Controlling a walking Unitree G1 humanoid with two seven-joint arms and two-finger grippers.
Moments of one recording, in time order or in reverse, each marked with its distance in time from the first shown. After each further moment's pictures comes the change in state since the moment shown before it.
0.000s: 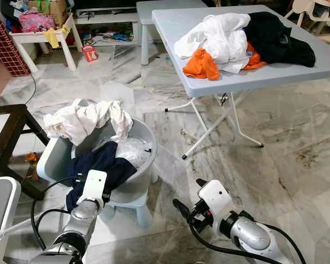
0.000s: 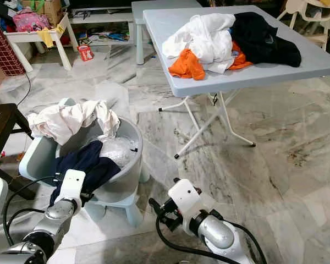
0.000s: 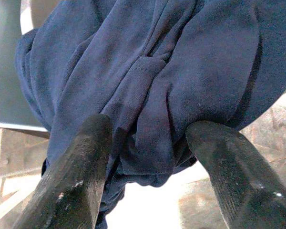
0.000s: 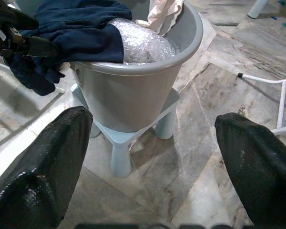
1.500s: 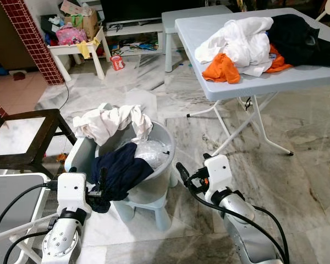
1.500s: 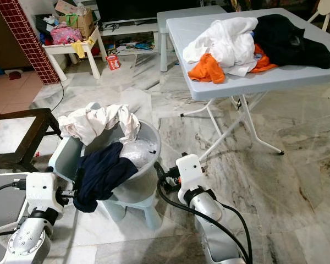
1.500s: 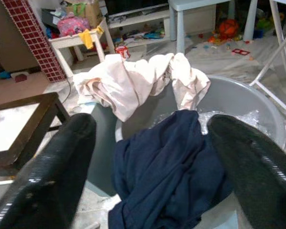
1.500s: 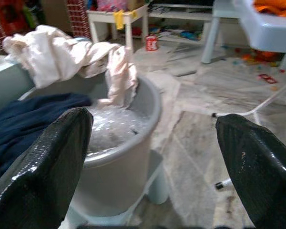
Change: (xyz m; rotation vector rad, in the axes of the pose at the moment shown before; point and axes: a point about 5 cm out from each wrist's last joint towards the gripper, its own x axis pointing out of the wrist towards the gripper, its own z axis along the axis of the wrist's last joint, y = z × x) left arm -0.098 0.013 0.038 -0.187 -0.470 -0.018; right arm 0.040 -0.032 0.019 0.165 -0.217 -0.288
